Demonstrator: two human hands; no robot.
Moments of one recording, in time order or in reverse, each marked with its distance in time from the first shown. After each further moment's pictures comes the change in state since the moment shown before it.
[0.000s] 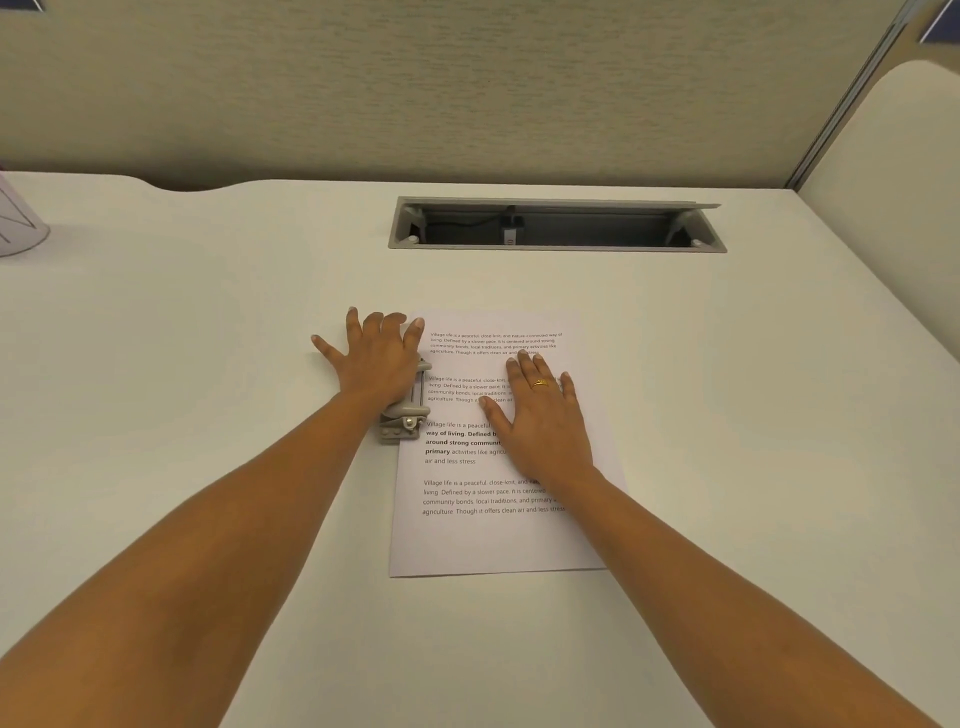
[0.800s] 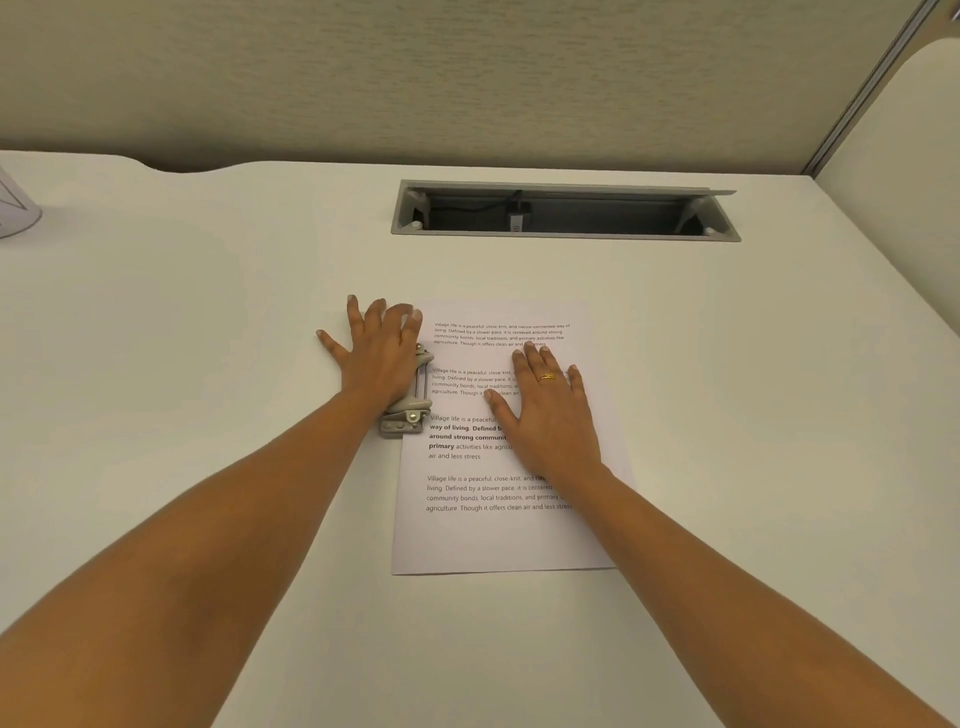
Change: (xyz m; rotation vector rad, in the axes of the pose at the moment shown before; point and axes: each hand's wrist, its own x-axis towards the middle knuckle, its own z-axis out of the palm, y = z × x) left_hand 0.001 -0.008 0.008 -0.087 0.022 0.041; right_hand -0.001 -0.002 -0.002 -0.013 -0.015 0.009
